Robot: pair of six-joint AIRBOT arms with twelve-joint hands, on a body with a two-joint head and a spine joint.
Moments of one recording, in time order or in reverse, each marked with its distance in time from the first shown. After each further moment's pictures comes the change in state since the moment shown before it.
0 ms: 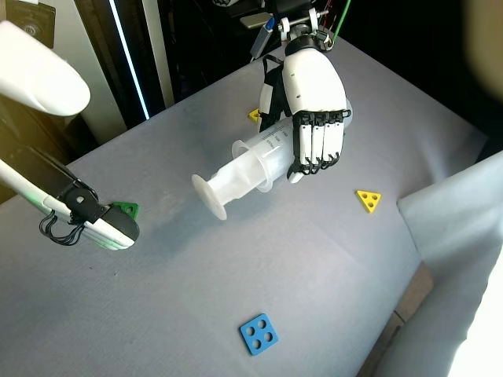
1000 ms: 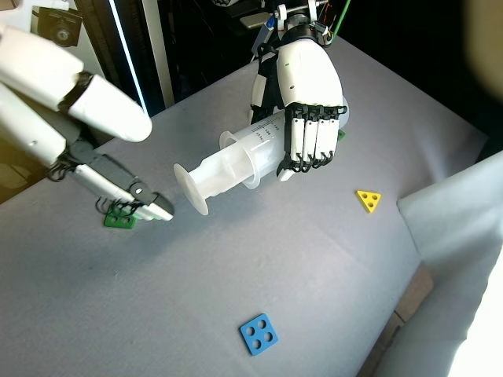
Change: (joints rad) left arm -0.018 0.001 -0.005 -0.020 0.029 0.000; right arm -0.134 -0.153 0.002 0.191 -0.017 -0.032
